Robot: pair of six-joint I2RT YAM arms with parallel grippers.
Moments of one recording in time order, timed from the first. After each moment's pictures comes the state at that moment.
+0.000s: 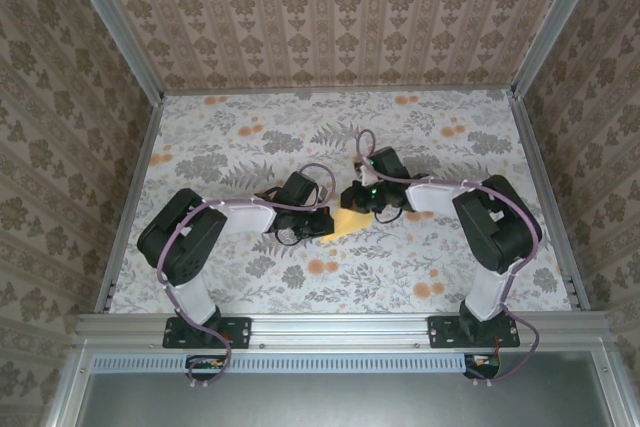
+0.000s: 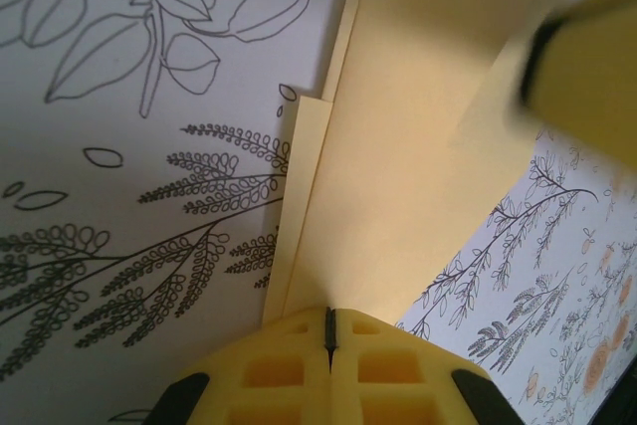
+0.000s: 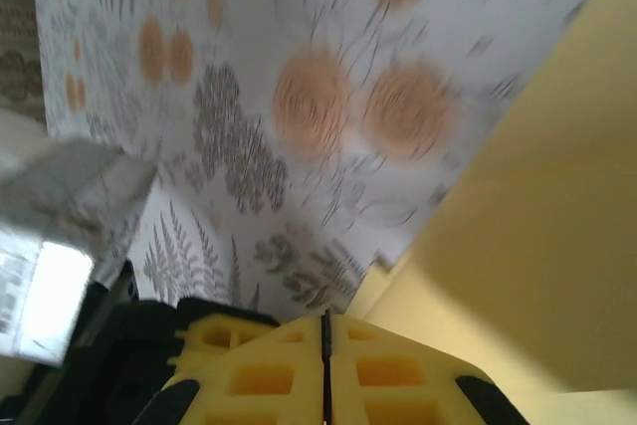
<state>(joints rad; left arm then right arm) -0.74 1.75 0.82 -0.08 0.43 -0.73 0.49 1.81 0.94 -0.03 -0.56 0.67</state>
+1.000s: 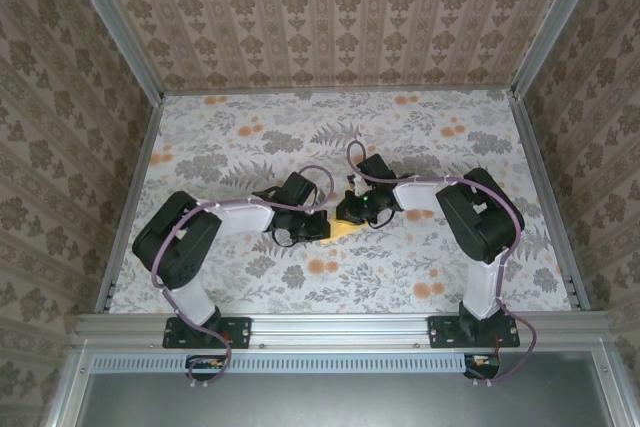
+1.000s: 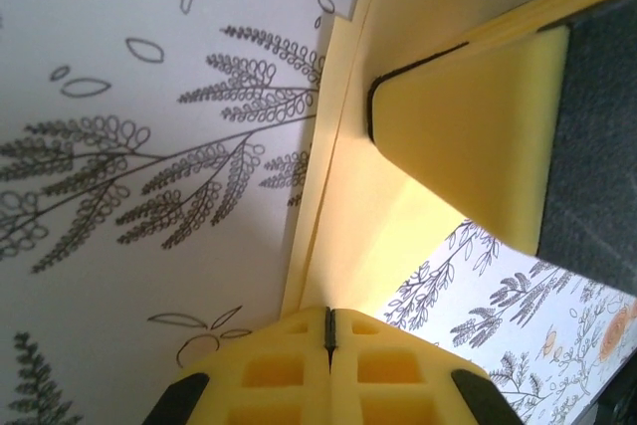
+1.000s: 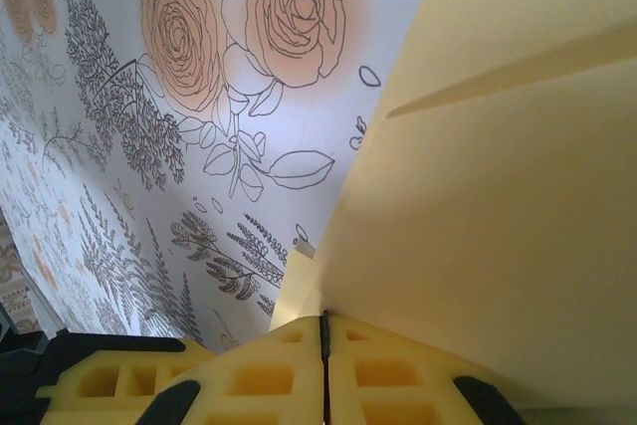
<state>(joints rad) -0.74 1.71 0.83 -0.21 0.44 -0.70 0.51 1.91 1.01 -0.17 -0.54 0.71</state>
